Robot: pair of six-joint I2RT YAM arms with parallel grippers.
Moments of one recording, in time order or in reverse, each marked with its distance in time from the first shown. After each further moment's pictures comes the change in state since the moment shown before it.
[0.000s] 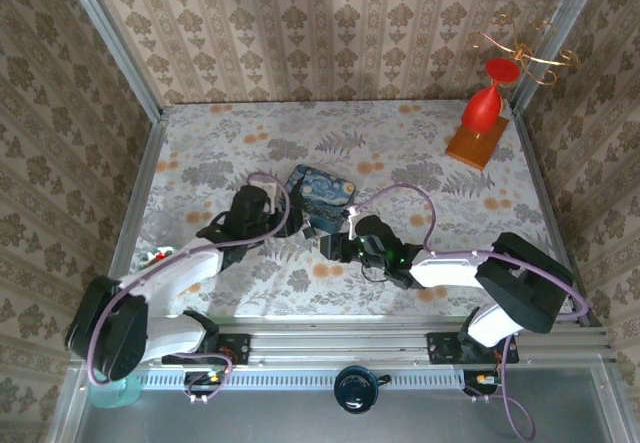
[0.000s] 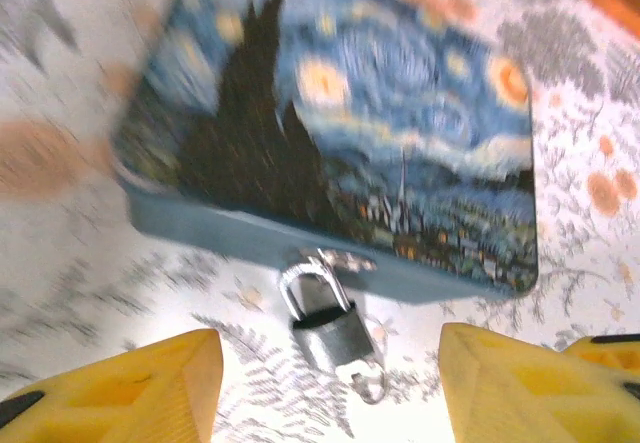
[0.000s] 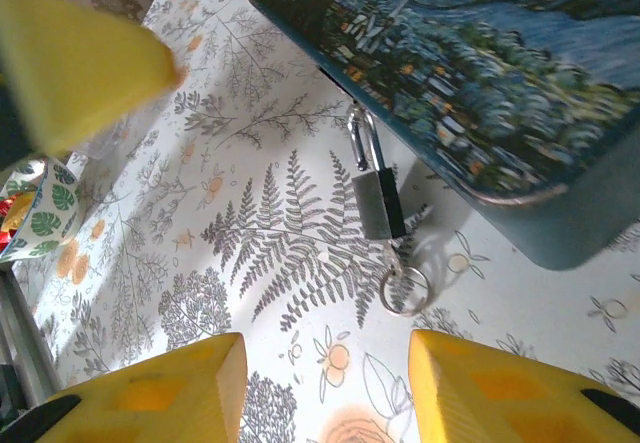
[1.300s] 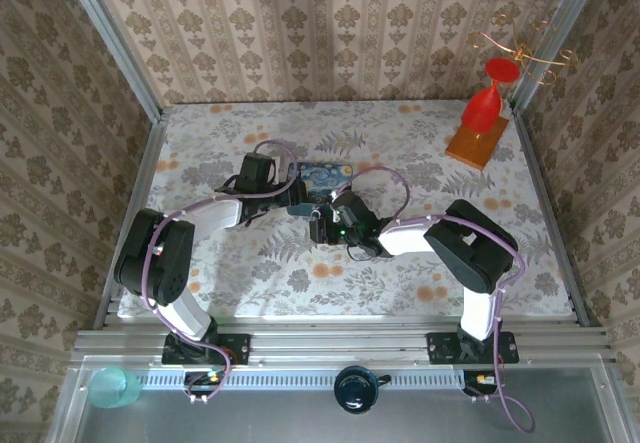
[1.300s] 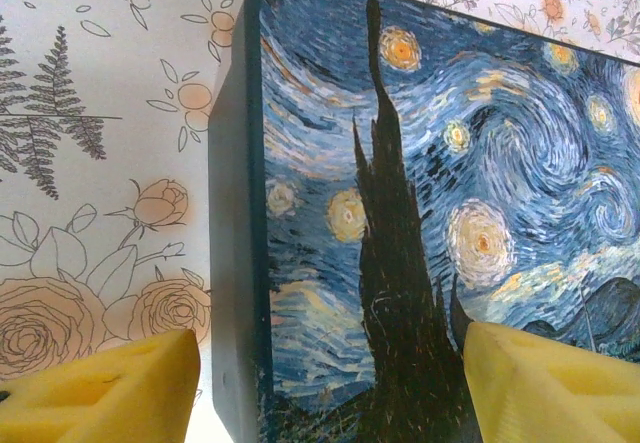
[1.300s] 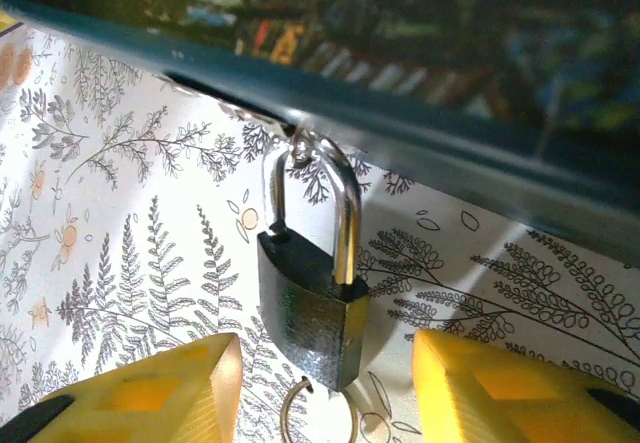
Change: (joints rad) left arm 0.129 0.478 0.293 0.041 0.106 0.011; right arm -0.109 0.330 0.304 -0.179 -0.090 -0.018
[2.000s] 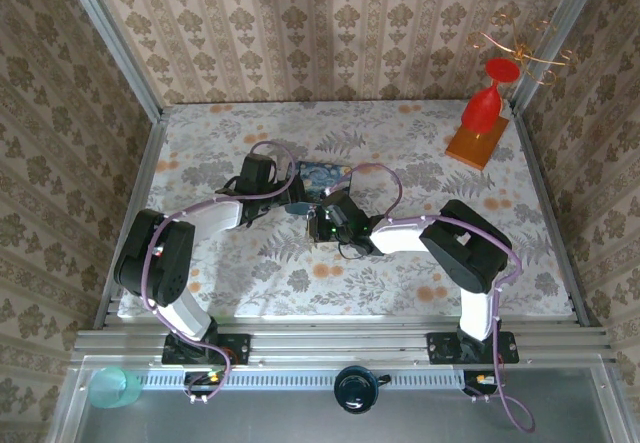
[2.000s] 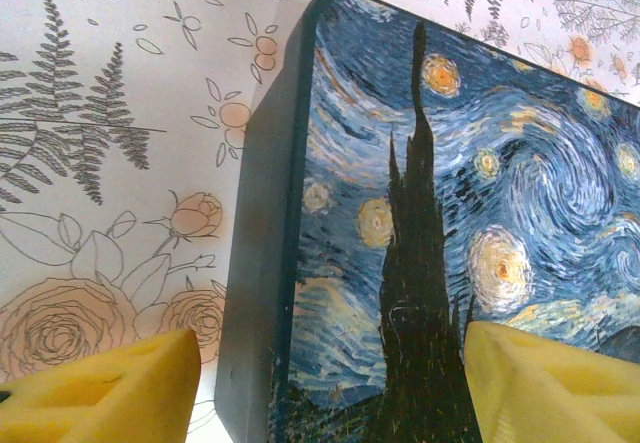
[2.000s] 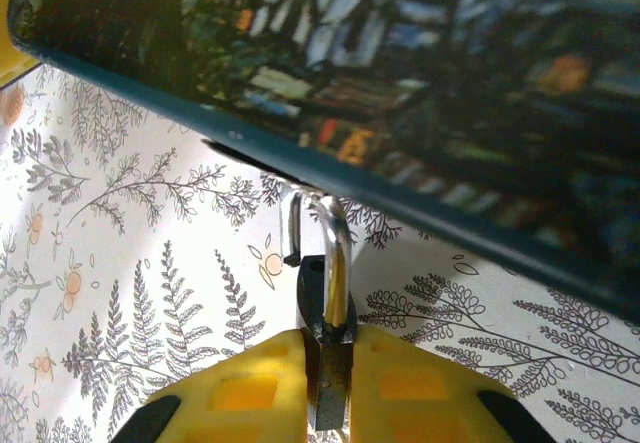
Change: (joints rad) left arm -0.006 -0.004 -0.011 0.024 -0.079 -0.060; right arm 0.048 0.024 0.076 -0.061 0.113 0.047
